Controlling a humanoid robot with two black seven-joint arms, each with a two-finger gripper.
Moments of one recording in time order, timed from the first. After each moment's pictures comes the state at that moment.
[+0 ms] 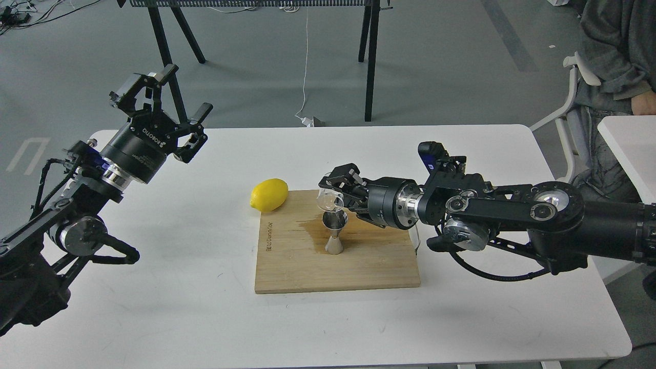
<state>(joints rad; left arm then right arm) -0.49 0.50 -0.89 -1.07 0.42 -0.49 -0.49 1.18 -0.34 -0.15 1.36 -0.29 -0.12 -0.04</state>
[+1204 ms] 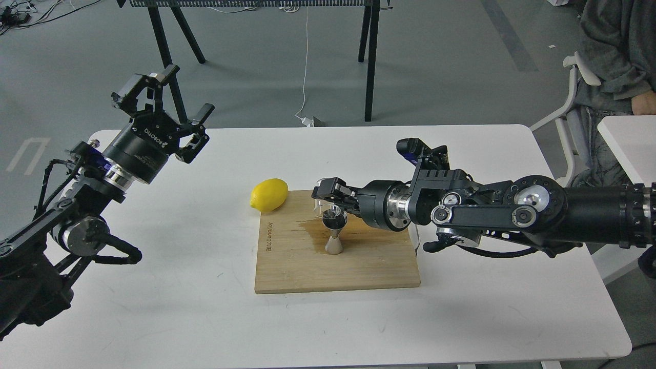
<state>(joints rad) -0.49 0.49 -0.89 -1.06 0.42 -0.49 -0.49 1.30 -0.28 -0.30 1.35 -0.41 -0.12 -0.03</state>
